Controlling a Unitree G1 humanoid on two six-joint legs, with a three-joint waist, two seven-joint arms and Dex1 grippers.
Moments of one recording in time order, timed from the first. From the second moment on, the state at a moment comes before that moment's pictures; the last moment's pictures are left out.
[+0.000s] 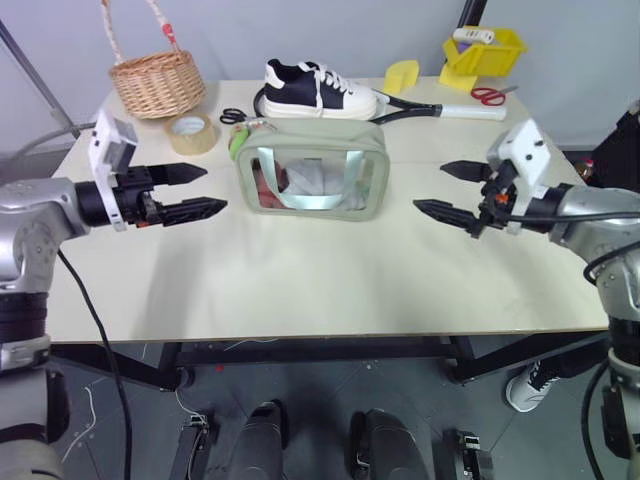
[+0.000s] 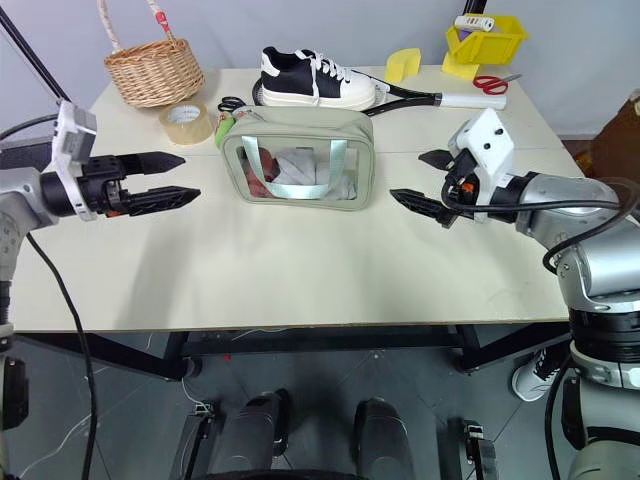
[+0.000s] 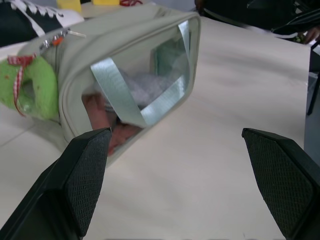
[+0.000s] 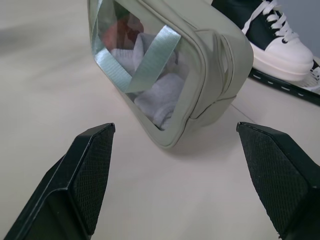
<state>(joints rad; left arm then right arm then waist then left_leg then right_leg) -0.67 0.91 0.16 0.13 -0.59 0.65 -1.18 -0.61 -0.86 -0.11 -0.20 0.48 0.71 0.83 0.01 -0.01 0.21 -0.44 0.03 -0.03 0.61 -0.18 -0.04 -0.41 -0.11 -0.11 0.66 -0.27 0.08</state>
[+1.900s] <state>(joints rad) -0.65 0.90 0.33 0.07 -0.68 0.65 -1.07 -1.34 -0.38 0.32 0.44 -0.04 0.42 1.19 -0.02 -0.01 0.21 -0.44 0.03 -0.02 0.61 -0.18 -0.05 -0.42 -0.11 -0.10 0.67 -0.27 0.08</state>
